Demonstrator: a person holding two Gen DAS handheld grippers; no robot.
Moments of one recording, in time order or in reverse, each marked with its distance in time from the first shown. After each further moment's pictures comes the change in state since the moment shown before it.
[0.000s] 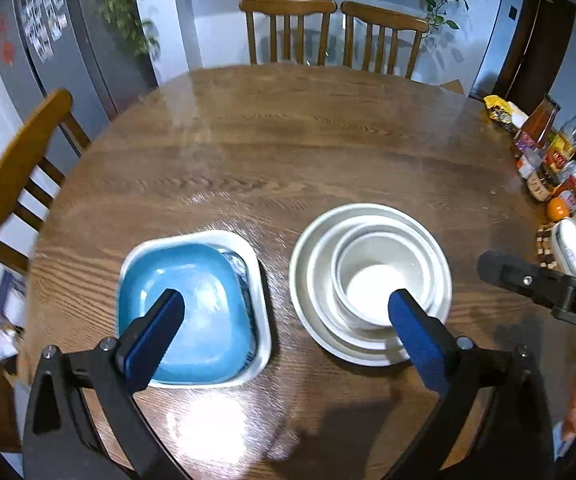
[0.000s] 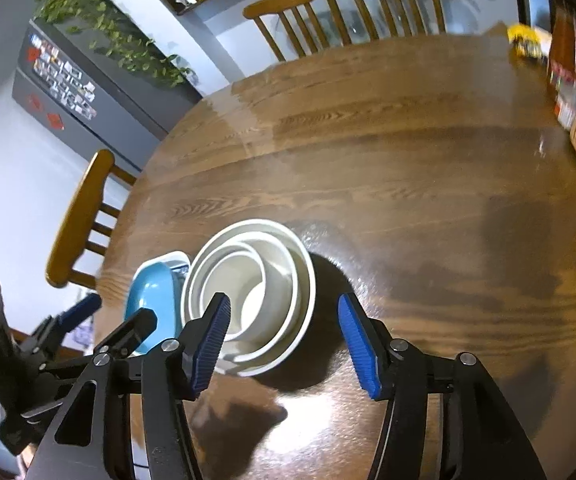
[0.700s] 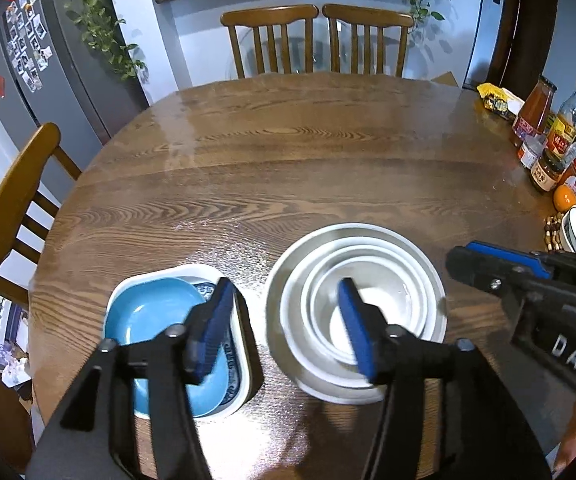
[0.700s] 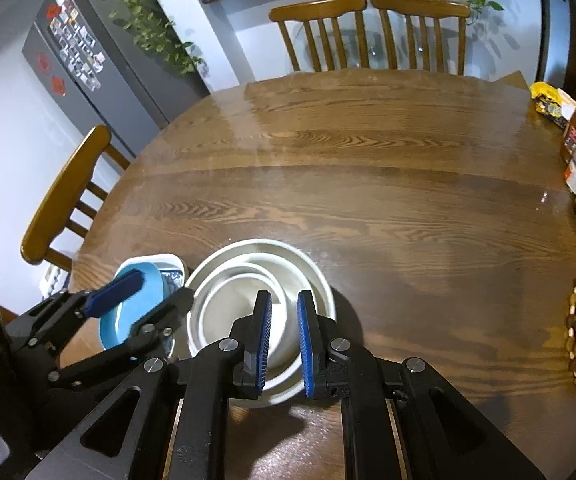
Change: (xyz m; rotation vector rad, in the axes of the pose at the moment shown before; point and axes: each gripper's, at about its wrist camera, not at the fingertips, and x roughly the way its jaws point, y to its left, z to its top) left arm 0.010 -0.024 0.010 0.096 -0.058 0.056; right arm 0.008 0.038 0.012 -0.170 -0.047 -0.124
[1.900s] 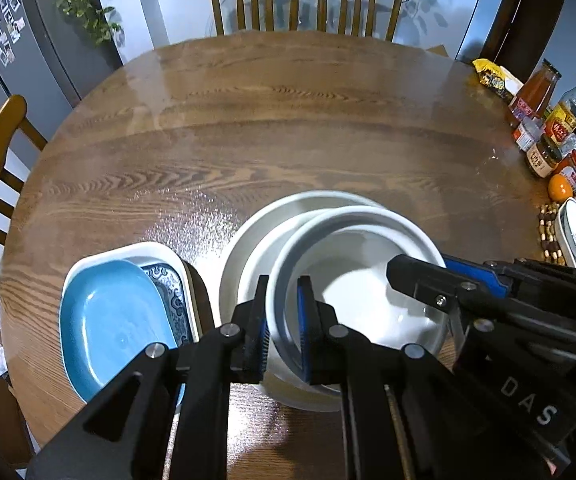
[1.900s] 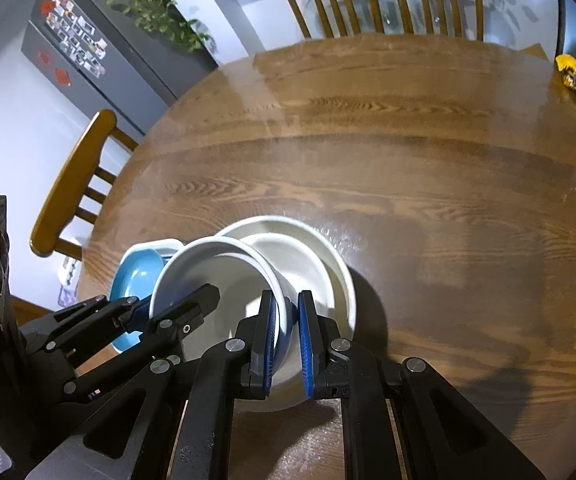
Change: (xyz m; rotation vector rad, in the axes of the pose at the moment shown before) left arm 0.042 -0.014 0.006 -0.016 0.164 -0.092; right arm 0.038 -0.005 0.001 0.011 0.128 0.088
